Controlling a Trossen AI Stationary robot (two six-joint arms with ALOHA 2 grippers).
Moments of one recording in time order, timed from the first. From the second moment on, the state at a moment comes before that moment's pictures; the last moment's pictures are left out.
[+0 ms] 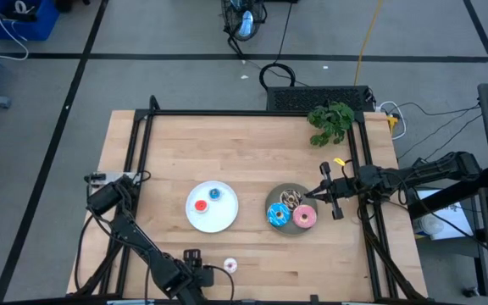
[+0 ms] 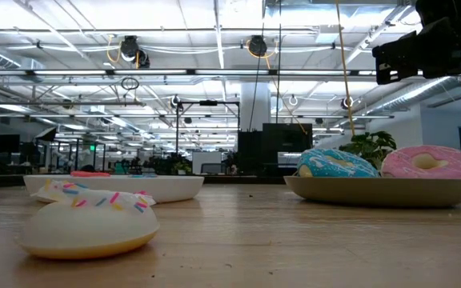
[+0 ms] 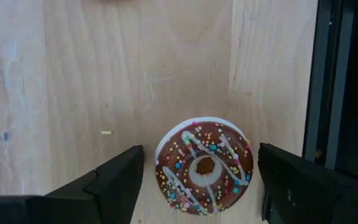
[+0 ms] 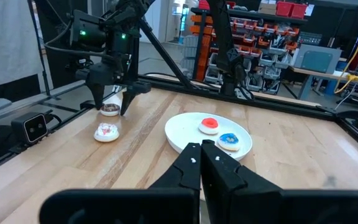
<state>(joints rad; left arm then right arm) -0.83 2.06 1.40 -0.68 -0.10 -0.87 0.15 0.50 0.10 0.35 -0.06 -0.11</state>
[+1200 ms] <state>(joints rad) -0.73 1.93 1.63 -1.05 -0.11 -0.83 0.15 0.50 0.10 0.34 -0.06 -0.12</state>
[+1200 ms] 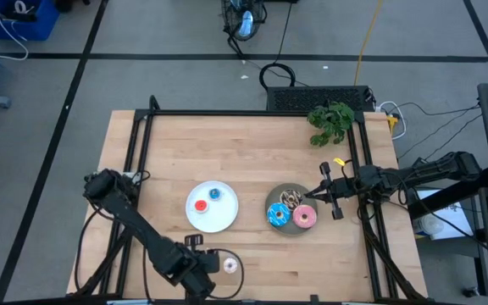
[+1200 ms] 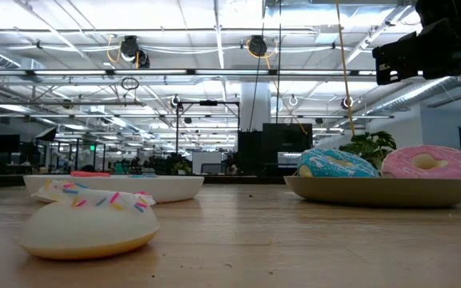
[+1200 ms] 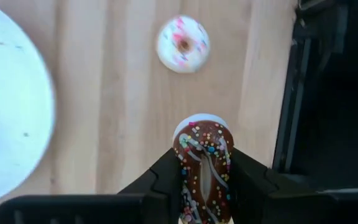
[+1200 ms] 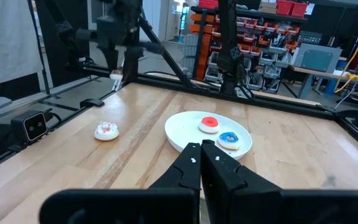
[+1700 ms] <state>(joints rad) -0.72 1.91 1.63 -1.06 -0.15 -0.79 0.15 0.50 0.10 0.35 -0.05 -0.10</state>
